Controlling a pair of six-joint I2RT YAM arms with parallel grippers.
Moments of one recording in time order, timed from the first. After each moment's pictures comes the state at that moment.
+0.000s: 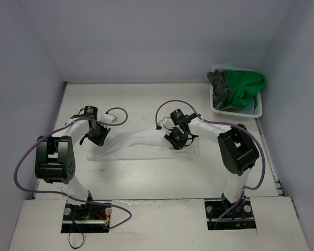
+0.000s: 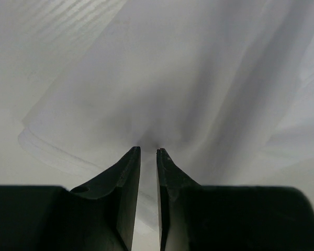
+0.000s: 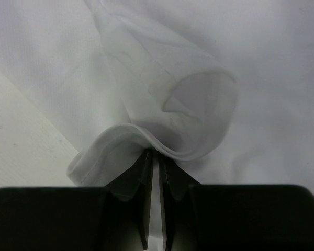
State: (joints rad) left arm -0.03 1.65 1.05 -0.64 0.19 0.53; right arm 0.56 1.86 1.18 -0.62 -0.23 -0.45
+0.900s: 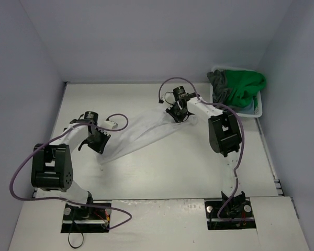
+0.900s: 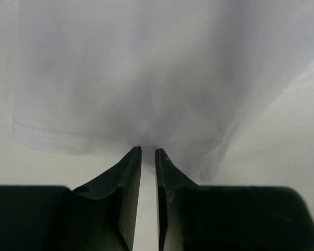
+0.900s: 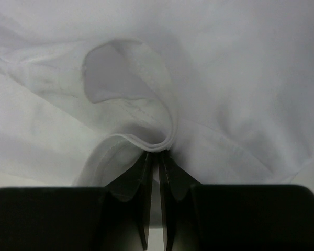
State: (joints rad) left arm -0.05 1.59 0.97 -0.72 0.19 0.51; right arm 0.40 2.20 1.67 -0.64 -0.14 -0.52
